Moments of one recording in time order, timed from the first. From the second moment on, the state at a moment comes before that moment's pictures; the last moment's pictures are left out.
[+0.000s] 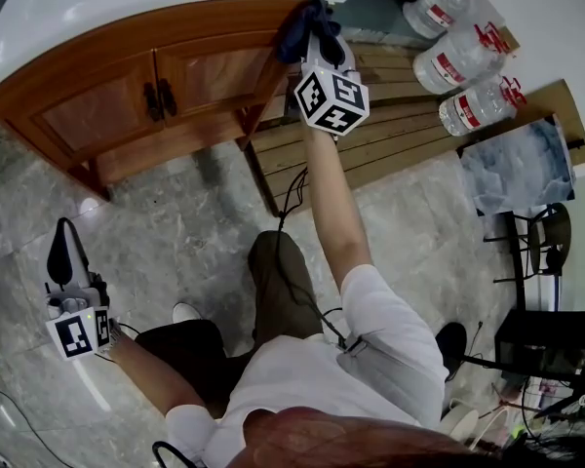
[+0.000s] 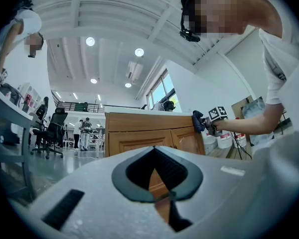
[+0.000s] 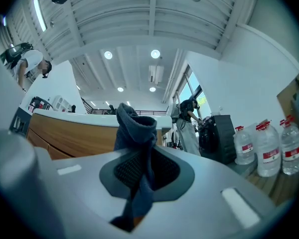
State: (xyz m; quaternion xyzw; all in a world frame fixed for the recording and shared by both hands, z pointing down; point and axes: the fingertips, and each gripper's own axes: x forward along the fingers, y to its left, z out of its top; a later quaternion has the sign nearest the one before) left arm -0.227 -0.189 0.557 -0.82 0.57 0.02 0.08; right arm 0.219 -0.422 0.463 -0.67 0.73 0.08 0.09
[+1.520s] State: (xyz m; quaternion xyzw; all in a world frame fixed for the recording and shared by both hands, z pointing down) left arm -0.295 -0.161 0.545 -0.76 0.65 0.04 0.07; right arm -0.293 -0.361 0.553 -0.33 0.94 -0.02 0.10
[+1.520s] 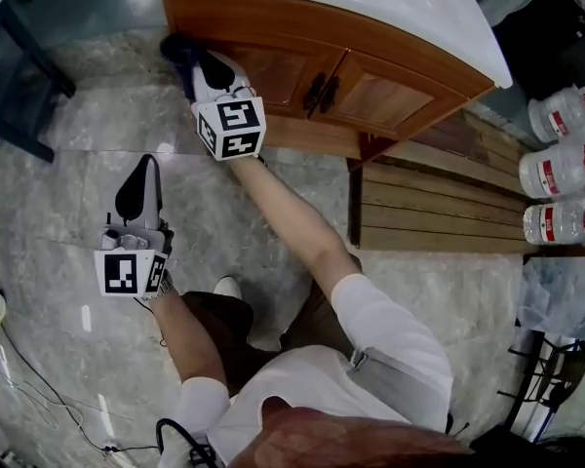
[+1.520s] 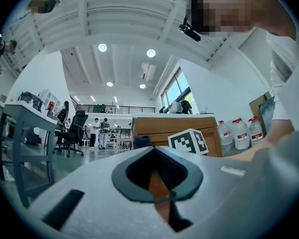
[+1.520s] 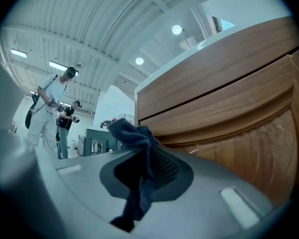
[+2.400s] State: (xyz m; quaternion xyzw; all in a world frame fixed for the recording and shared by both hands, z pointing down) left arm -0.267 -0.174 0.551 -0.78 0.62 0.02 0.07; right arm -0.148 -0.390 0.557 -0.44 0.89 -0.01 0.10
